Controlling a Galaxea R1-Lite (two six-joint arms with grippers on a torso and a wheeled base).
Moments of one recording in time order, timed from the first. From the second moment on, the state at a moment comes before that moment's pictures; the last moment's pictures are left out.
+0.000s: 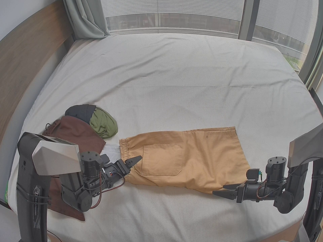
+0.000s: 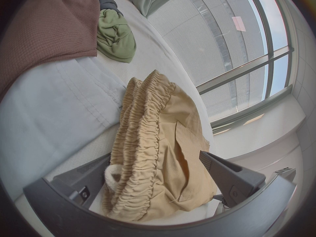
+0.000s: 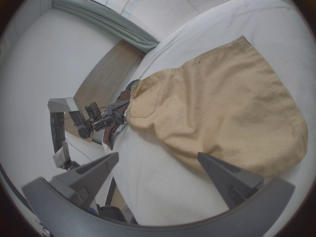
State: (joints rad) left arm -0.32 2.46 -0.61 -1.55 -0.27 -0.83; right arm 0.24 2.26 -0.17 -1.54 0.68 0.30
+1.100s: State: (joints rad) left arm -0.33 2.47 -0.60 -1.55 -0.27 -0.82; right arm 0.24 2.28 -0.18 -1.54 0.68 0.30
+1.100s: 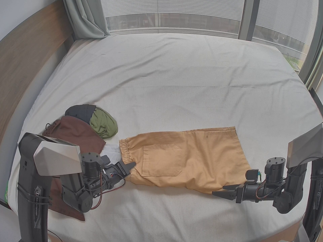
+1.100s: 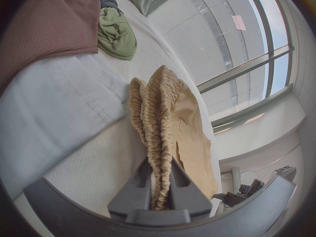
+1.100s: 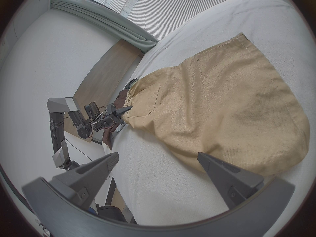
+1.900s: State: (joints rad) left arm -0.31 2.44 -0.56 -1.55 -0.28 -0.73; right arm 0.24 2.28 -0.18 -1.54 0.68 0.30
